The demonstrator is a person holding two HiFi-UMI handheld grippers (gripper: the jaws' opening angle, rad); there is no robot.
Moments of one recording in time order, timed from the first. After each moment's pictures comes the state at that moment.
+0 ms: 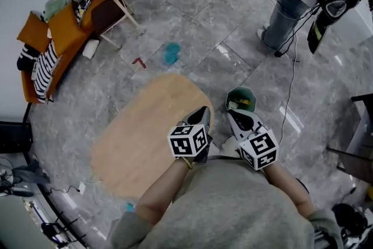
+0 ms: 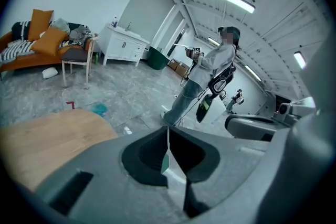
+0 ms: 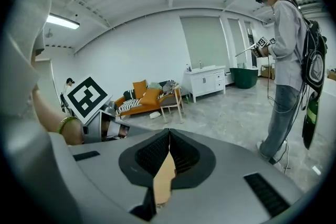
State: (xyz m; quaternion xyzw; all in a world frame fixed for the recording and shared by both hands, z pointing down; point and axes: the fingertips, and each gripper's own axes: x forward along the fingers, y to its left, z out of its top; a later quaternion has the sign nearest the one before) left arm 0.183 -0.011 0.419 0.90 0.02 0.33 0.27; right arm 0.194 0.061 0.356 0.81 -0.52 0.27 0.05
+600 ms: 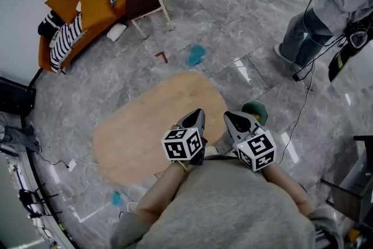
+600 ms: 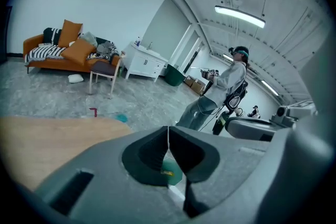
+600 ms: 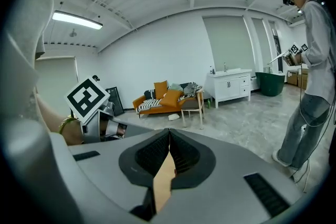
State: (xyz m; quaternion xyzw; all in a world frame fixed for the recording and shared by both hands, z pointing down) left arm 0.111 -0.095 0.392 0.92 -0.10 0.26 0.29; right arm 0.142 -0.018 0.334 0.75 -0.62 0.23 0.07
